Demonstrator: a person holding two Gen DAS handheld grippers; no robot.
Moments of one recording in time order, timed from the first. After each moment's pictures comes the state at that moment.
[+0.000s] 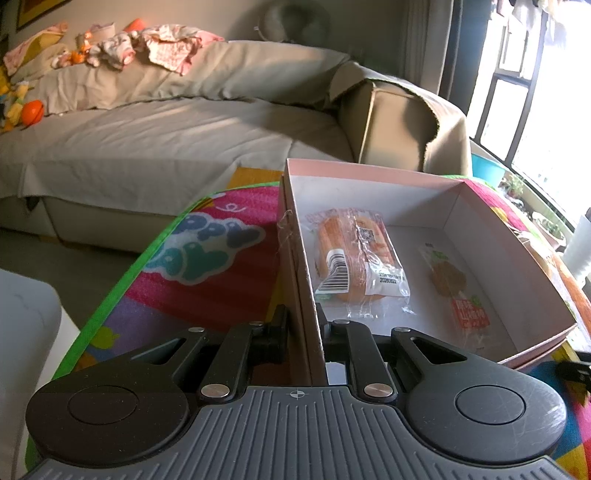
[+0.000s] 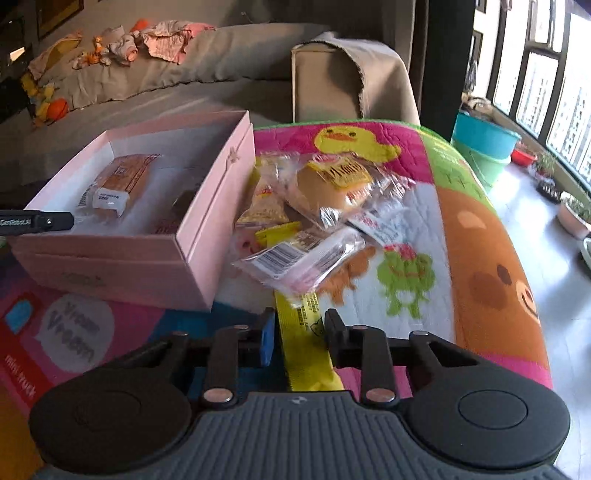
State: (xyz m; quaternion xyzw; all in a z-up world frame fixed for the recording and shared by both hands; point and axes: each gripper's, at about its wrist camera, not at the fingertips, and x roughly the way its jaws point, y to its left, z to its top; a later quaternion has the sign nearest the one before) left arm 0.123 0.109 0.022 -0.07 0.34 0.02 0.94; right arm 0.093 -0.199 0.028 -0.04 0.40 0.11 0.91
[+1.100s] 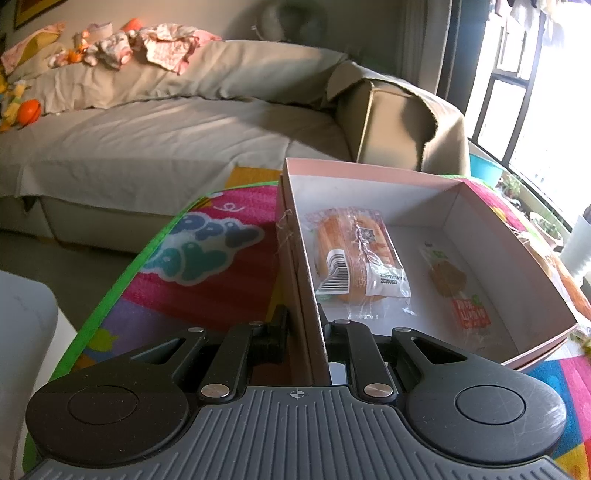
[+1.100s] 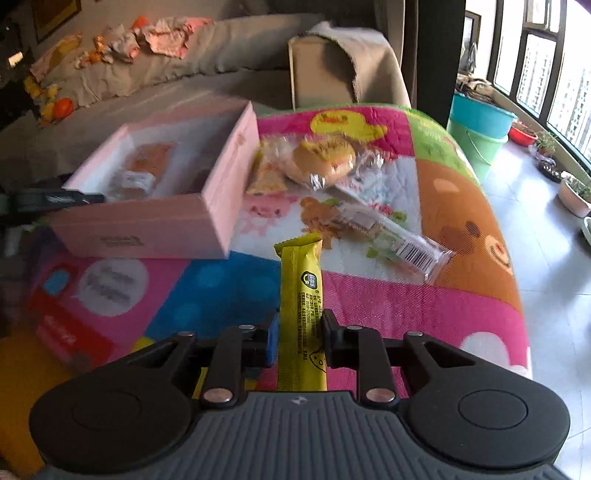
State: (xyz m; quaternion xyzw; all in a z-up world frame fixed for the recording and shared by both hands) left arm 0.122 0.111 0.022 -0.07 0.34 0.01 0.94; right arm 0.040 -0.216 0.063 -0.02 0.41 0.12 0.90
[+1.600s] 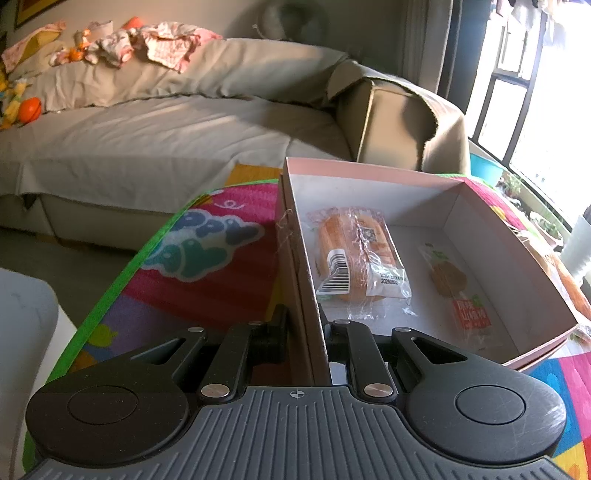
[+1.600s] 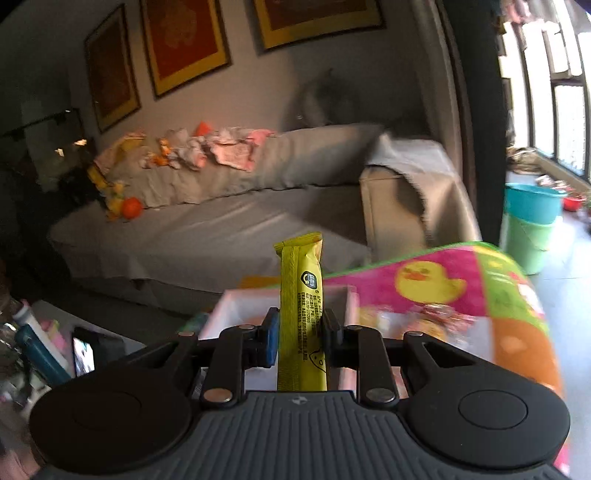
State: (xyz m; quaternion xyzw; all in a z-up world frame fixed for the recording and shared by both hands) left arm 0.122 0.111 0.021 -0.07 0.35 0.01 0.94; right arm 0.084 -0.156 0.170 0.06 0.28 0.23 0.93
